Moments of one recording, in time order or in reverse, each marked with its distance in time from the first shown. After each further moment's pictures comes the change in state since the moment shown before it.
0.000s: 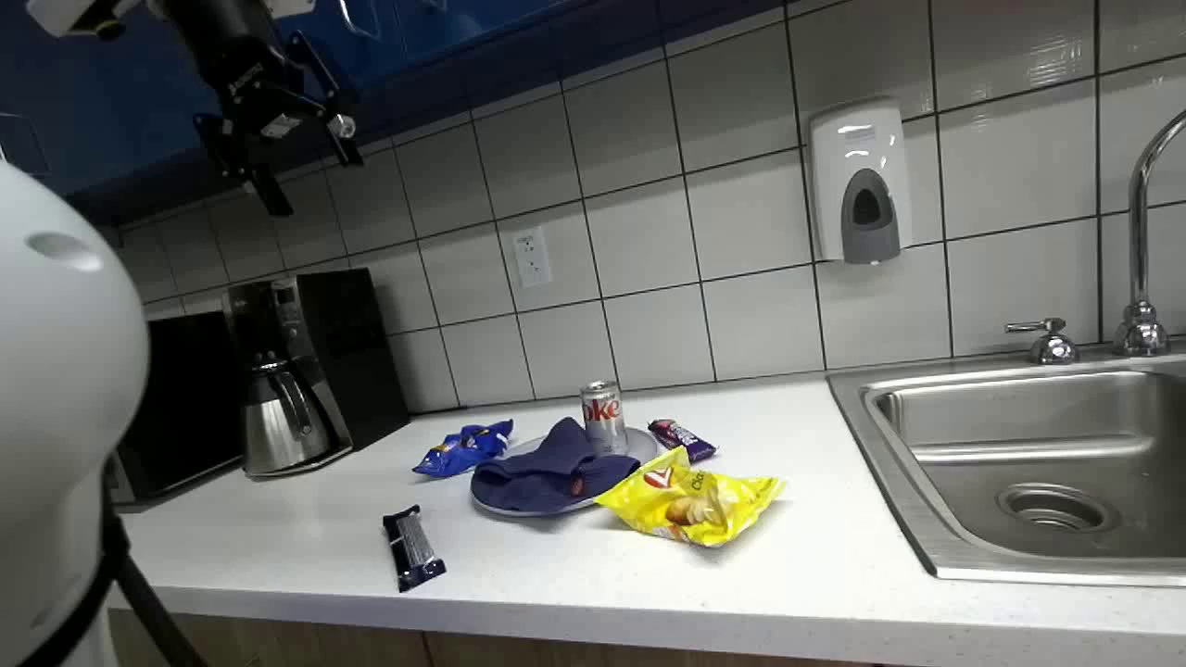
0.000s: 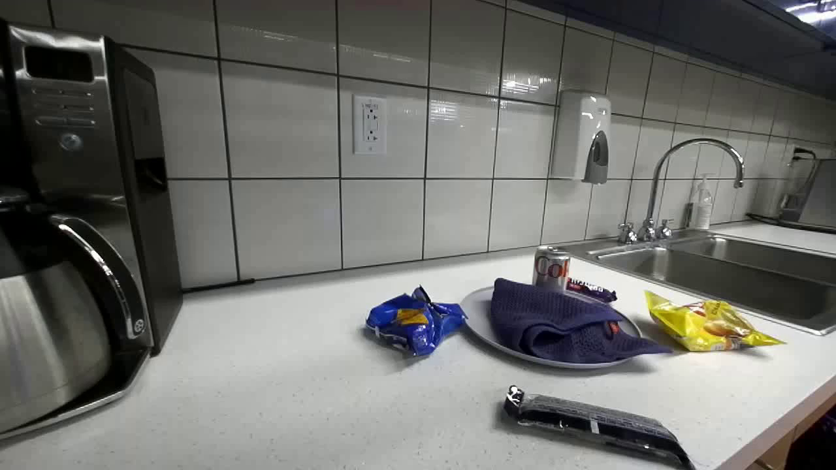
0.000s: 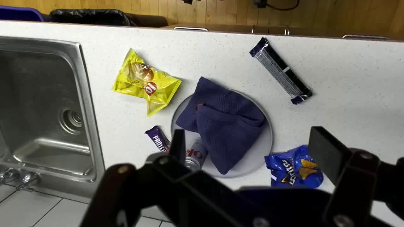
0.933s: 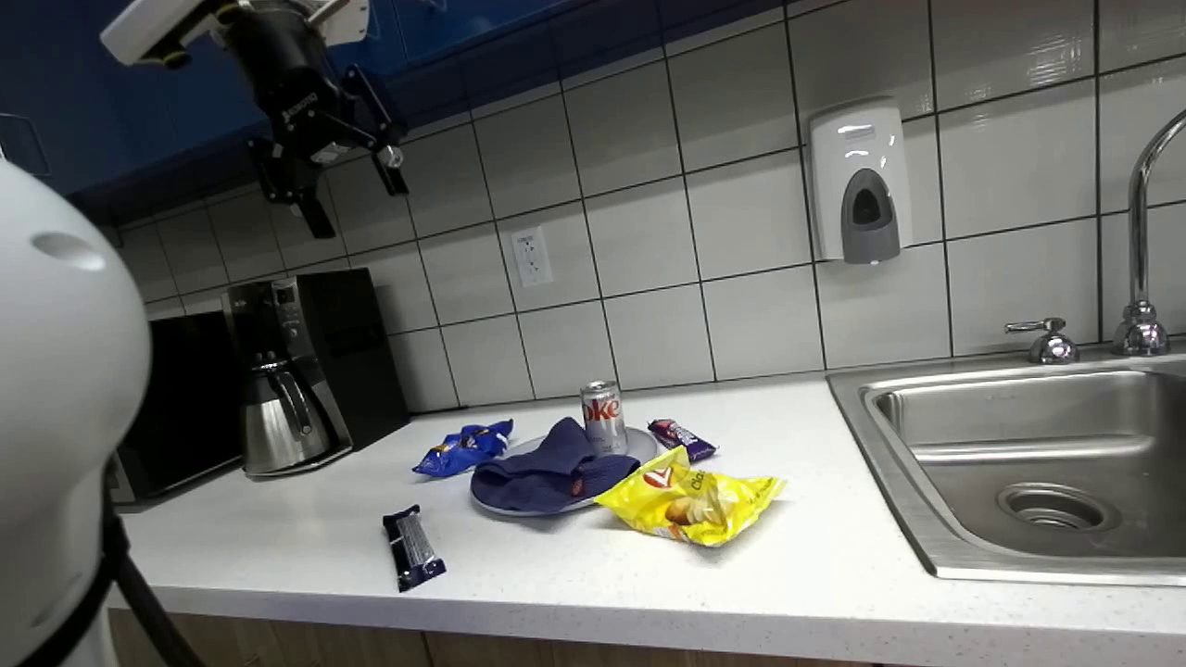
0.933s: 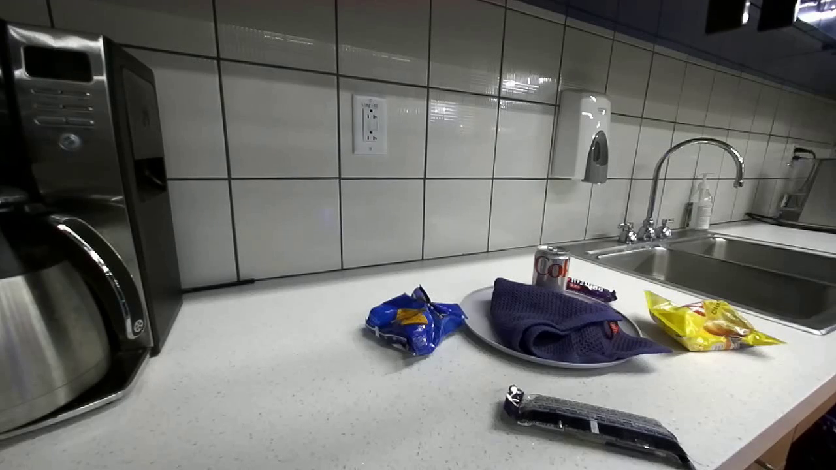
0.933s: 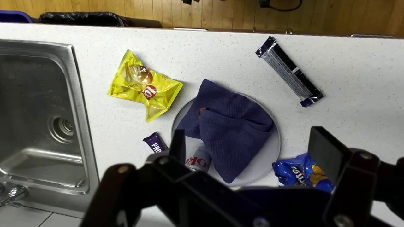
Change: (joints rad) arm 0.006 0.035 -0.079 -0.058 -0.017 0.074 -0.038
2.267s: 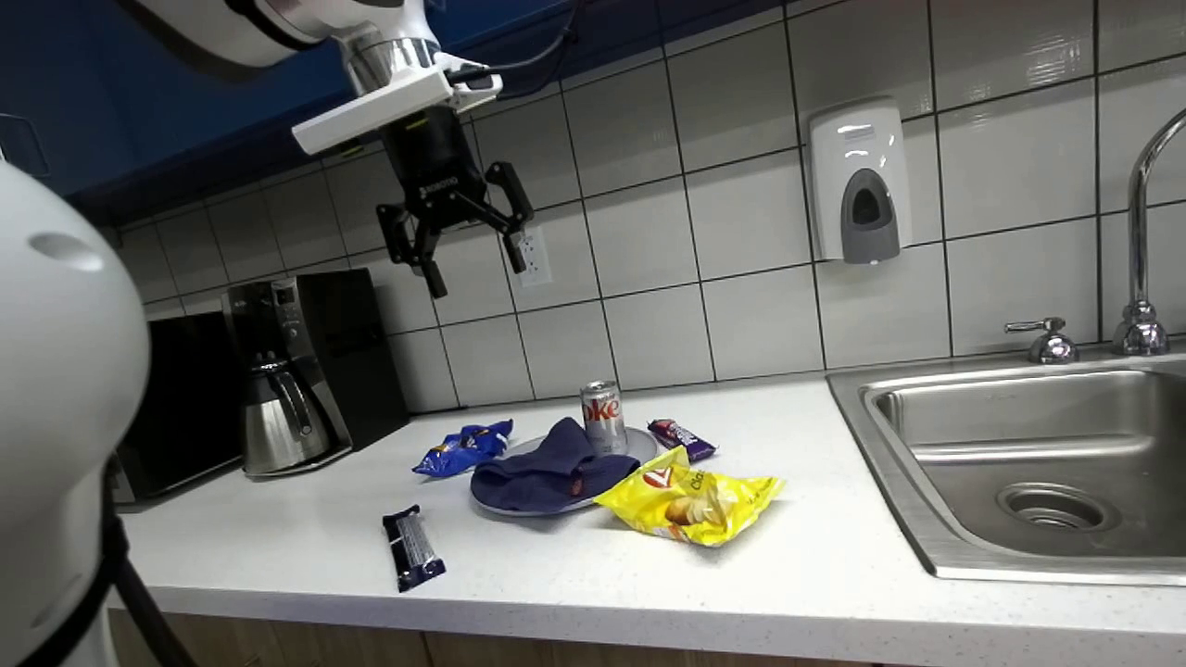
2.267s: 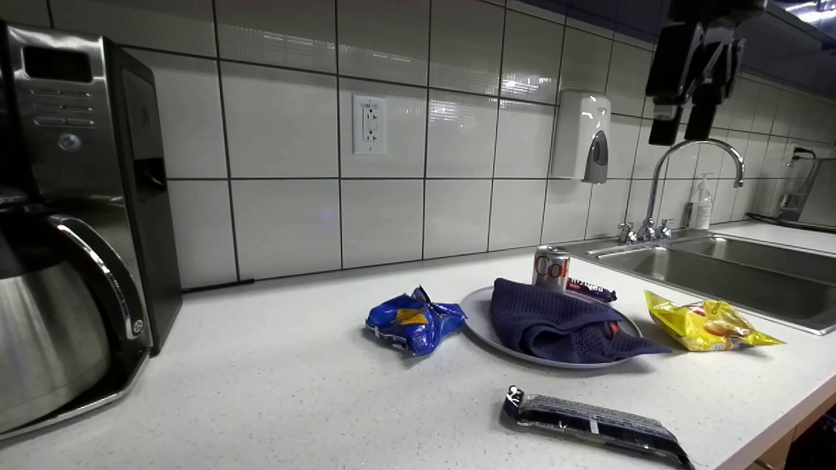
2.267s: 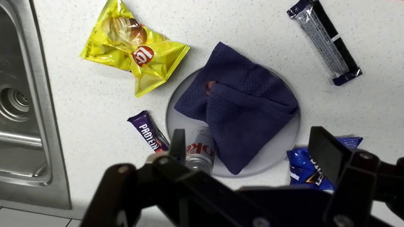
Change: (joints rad) arm -0.004 0.138 -0.214 -0.141 -0.029 0.375 -0.226
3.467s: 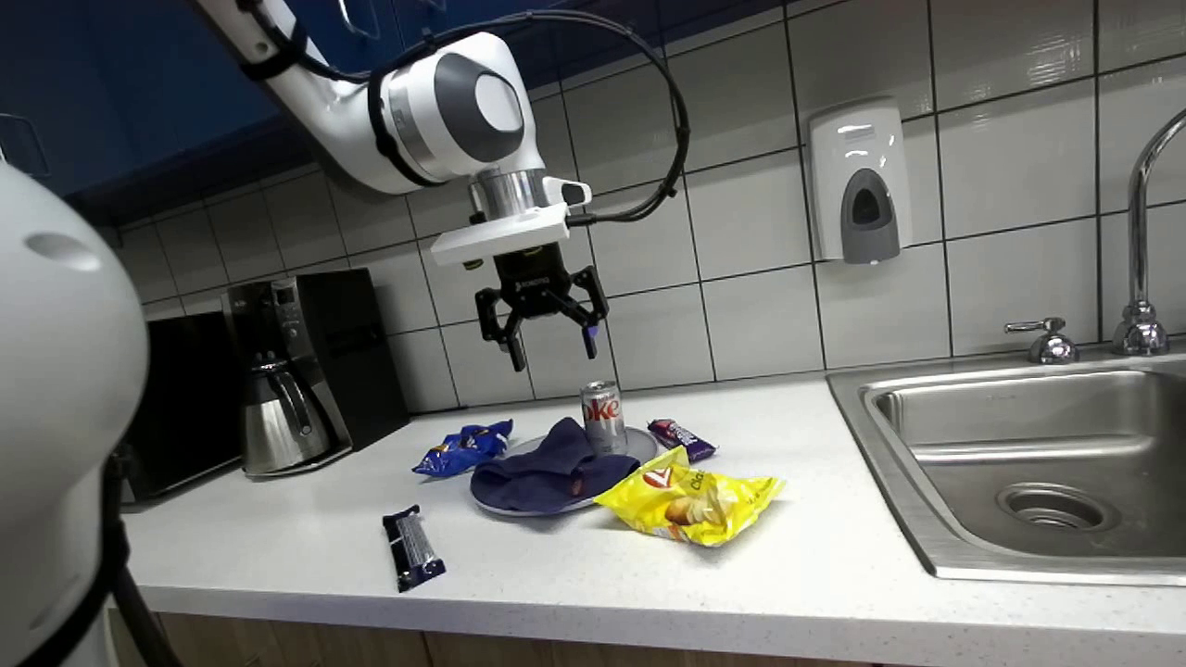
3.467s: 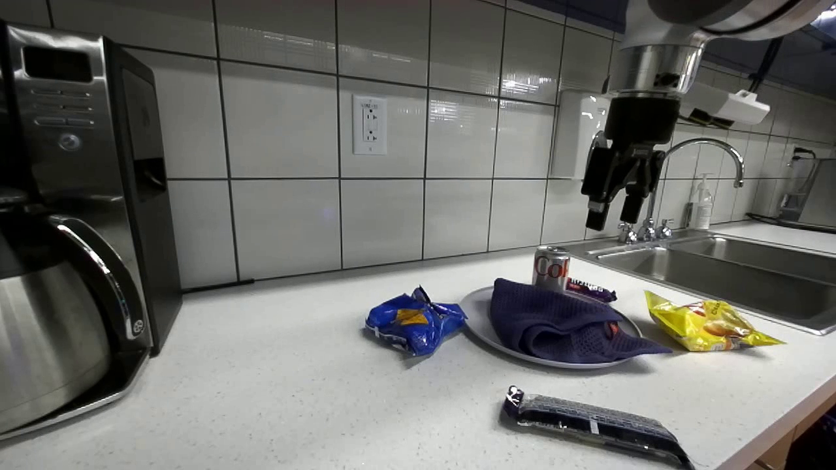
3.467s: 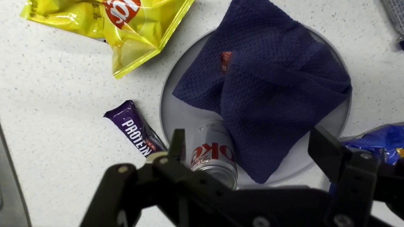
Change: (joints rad) arm -0.008 0.389 -0.101 0.058 0.080 0.332 -0.122
